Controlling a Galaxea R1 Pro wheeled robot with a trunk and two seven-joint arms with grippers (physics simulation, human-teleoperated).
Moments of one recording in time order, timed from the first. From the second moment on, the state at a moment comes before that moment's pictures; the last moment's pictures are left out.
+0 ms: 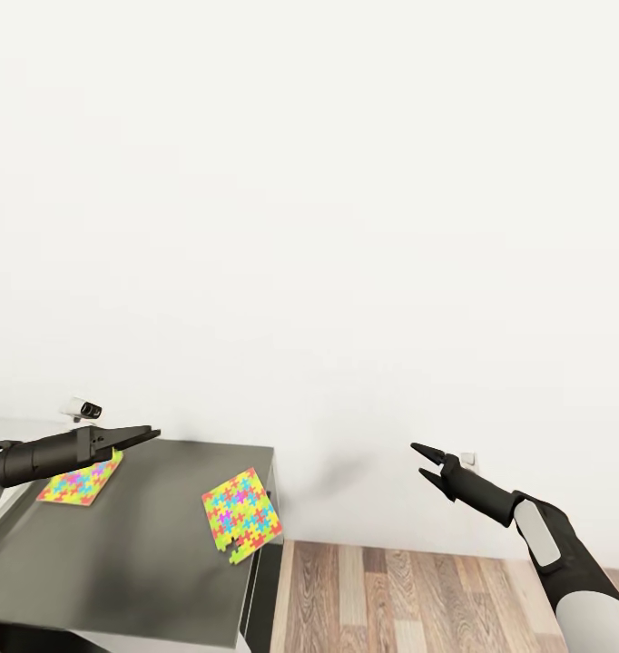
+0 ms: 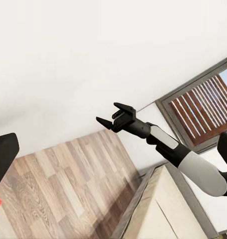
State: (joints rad) left arm -0.54 0.44 0.29 -1.23 0.20 1.03 -1.57; right arm -0.57 -0.19 -0.32 -0.75 -0.61 0.78 0.78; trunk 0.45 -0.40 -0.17
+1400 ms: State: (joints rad) left arm -0.54 0.44 0.29 -1.23 0.20 1.03 -1.57; right arm -0.57 -0.18 -0.32 -0.74 -0.60 0.78 0.77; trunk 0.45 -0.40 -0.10
